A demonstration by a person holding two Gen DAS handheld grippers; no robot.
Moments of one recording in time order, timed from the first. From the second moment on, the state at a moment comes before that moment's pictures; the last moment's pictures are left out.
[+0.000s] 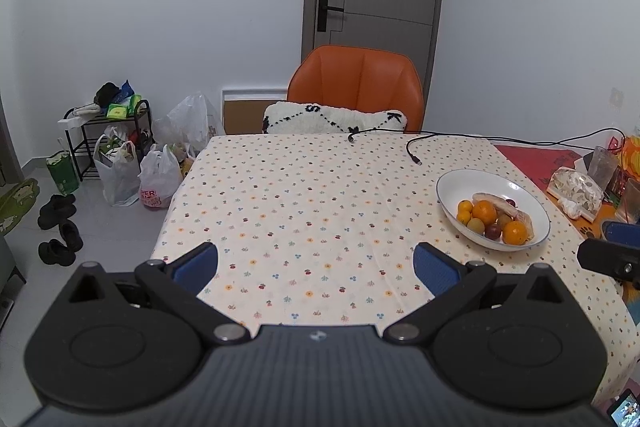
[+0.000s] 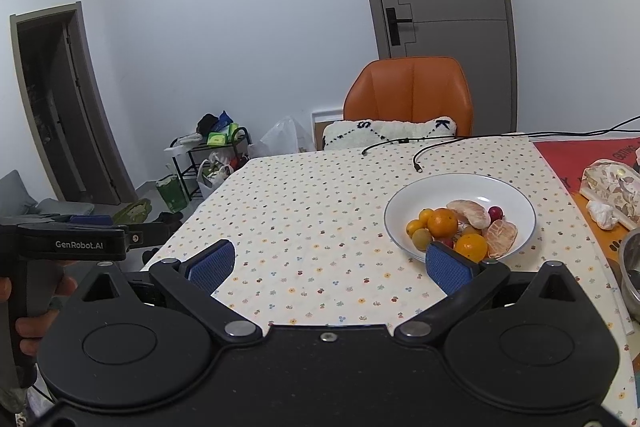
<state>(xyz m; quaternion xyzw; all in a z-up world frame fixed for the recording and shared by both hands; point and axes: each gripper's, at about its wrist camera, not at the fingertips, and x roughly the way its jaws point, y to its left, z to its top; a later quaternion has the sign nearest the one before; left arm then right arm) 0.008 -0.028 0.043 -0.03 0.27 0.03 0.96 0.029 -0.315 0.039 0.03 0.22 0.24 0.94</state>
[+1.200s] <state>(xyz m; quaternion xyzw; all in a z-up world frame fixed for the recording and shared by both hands) 0.008 -0.026 0.041 -0.04 0.28 0.03 0.96 0.032 -0.317 0.037 0.03 0.22 0.24 0.94</state>
